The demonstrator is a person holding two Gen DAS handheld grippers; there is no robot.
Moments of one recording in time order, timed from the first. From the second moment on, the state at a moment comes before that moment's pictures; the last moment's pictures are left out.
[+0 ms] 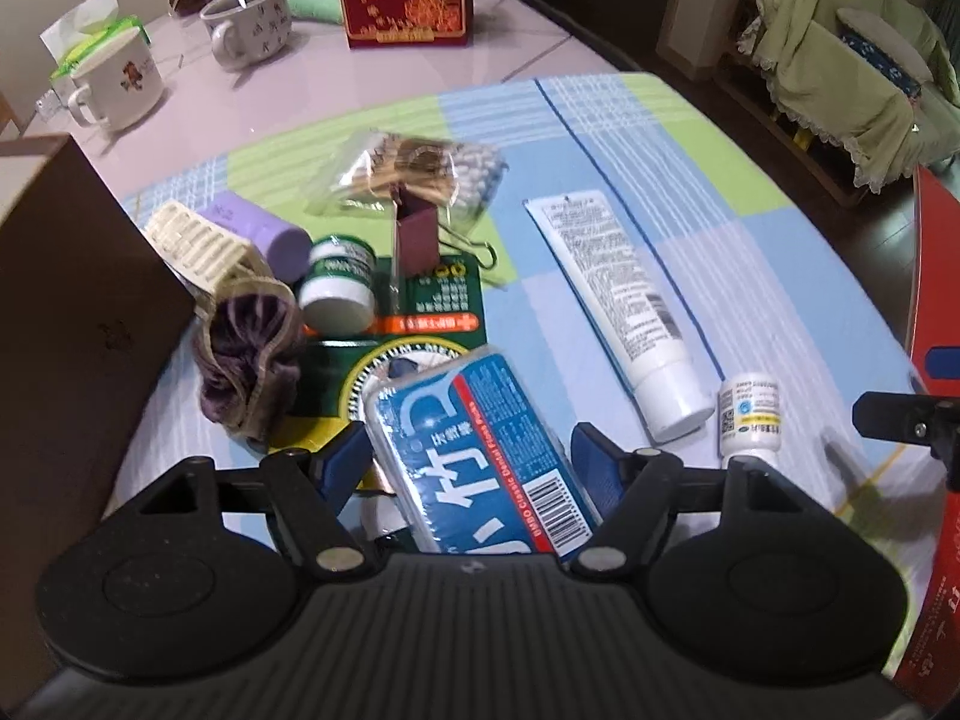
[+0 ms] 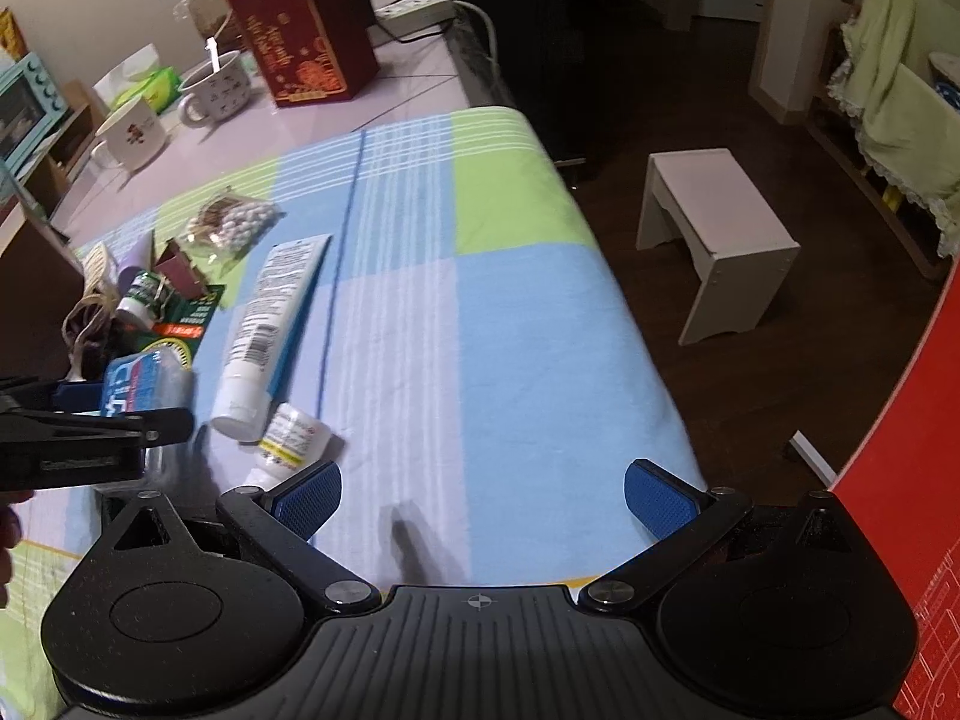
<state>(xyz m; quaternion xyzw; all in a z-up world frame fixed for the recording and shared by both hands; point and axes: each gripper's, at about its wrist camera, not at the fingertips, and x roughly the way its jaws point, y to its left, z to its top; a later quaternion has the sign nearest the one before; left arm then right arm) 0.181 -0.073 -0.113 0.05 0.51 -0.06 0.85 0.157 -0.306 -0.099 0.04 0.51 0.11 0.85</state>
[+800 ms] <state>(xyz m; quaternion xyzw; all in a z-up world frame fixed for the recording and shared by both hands) 0.123 -0.034 -0.047 0.05 0.47 -0.04 0.88 0.166 -0.234 -0.118 0.02 0.50 0.19 0.84</state>
